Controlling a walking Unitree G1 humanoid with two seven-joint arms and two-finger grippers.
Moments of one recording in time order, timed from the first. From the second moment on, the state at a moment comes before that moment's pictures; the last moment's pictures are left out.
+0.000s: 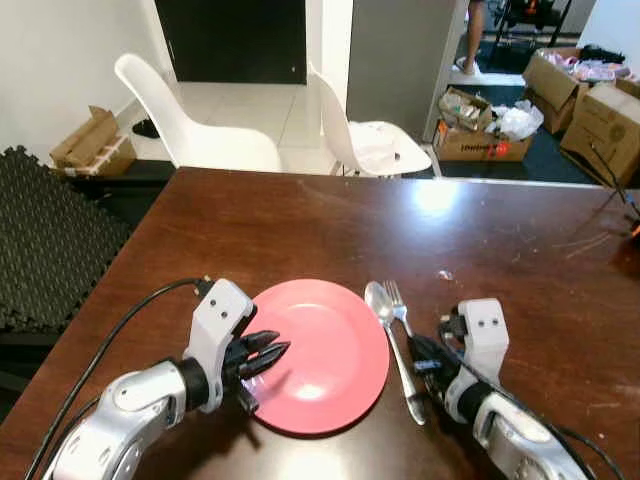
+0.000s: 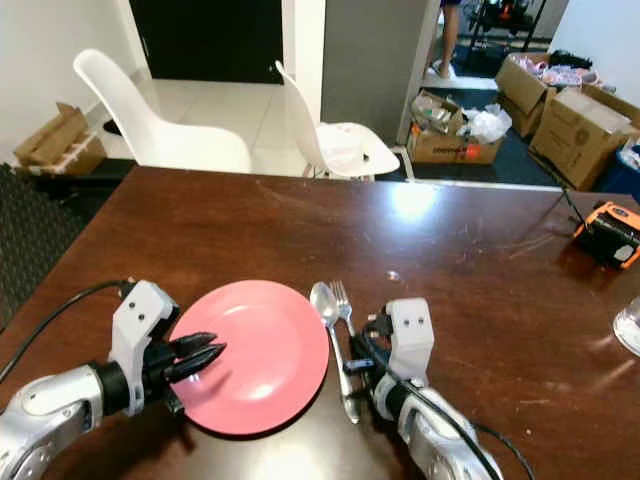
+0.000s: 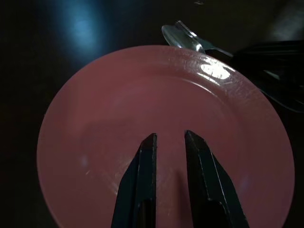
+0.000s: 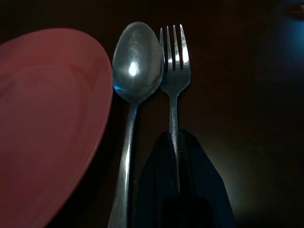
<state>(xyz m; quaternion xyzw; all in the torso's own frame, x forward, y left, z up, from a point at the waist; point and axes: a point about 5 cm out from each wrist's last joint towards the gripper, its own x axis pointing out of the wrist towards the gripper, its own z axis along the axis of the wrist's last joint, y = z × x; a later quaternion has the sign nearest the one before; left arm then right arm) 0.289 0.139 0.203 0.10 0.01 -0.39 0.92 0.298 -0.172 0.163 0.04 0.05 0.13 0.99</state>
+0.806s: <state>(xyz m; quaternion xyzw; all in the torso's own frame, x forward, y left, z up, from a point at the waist) 0.288 0.135 0.201 0.09 0.01 -0.40 0.91 0.285 -0.187 0.164 0.00 0.06 0.08 1.00</state>
